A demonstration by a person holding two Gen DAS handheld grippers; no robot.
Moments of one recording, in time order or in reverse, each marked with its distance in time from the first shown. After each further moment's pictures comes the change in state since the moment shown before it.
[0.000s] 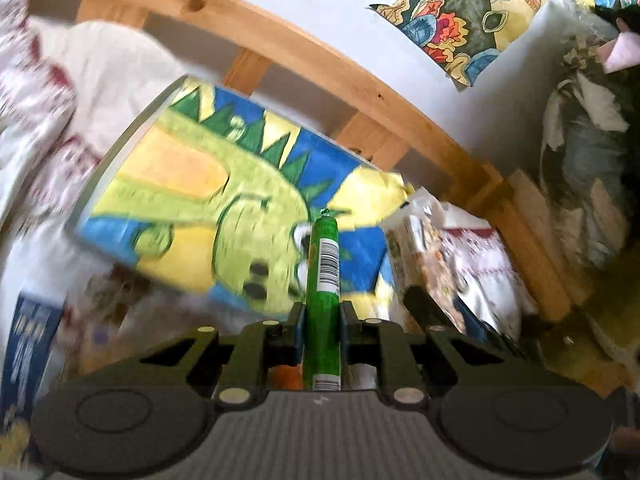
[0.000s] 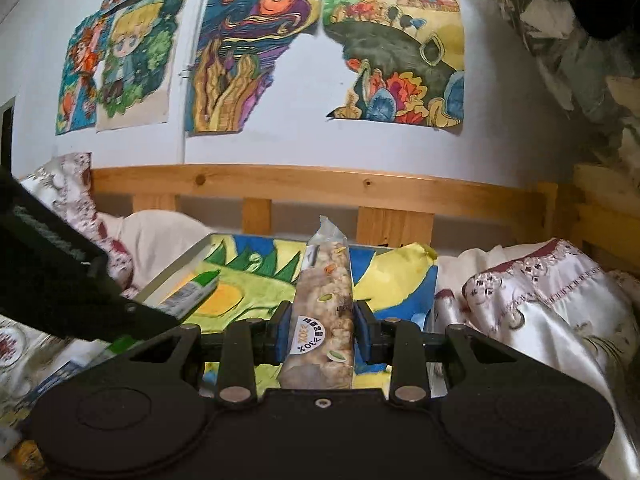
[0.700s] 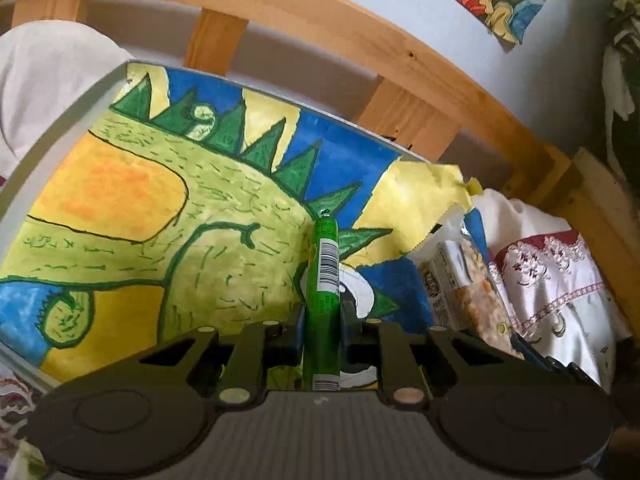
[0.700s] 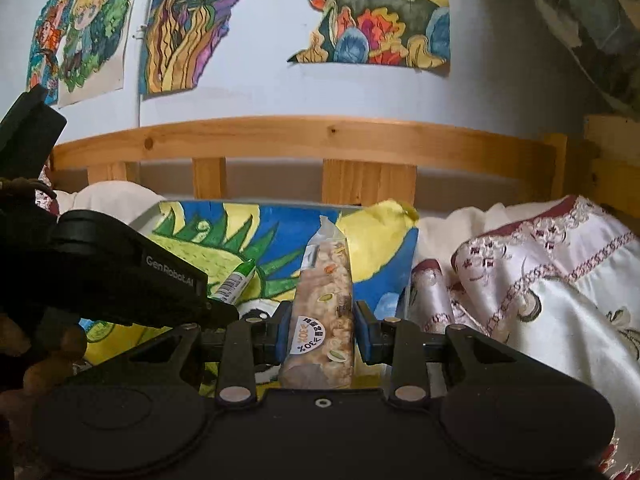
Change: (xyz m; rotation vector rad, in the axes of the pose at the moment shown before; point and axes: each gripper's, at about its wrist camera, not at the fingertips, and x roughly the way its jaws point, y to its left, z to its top) left arm 0.129 -0.003 0.020 0.073 -0.010 0.109; right arm 0.076 -0.044 -0.020 0.024 0.099 -0.013
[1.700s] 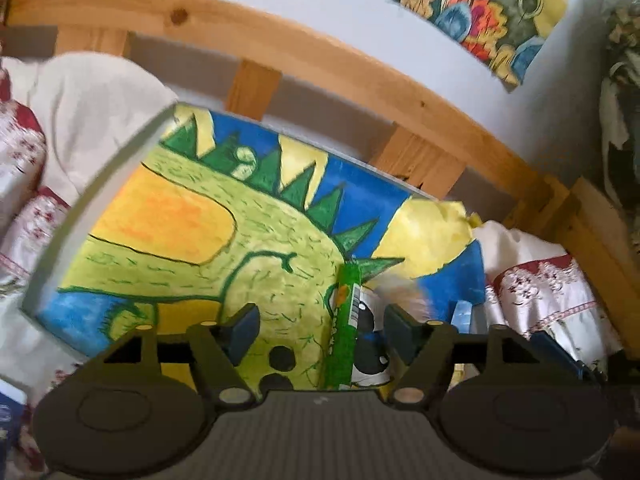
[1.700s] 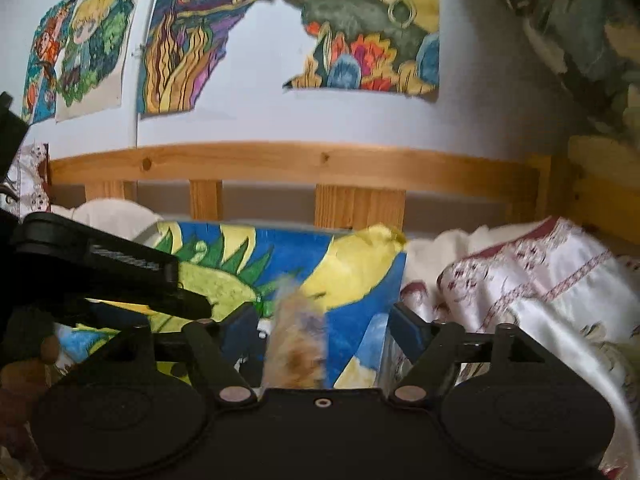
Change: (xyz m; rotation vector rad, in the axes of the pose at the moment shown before) left arm -0.057 0.008 0.003 -0.013 -0.100 0.046; right arm -0.024 0.006 0.012 -0.009 -0.069 -0.040
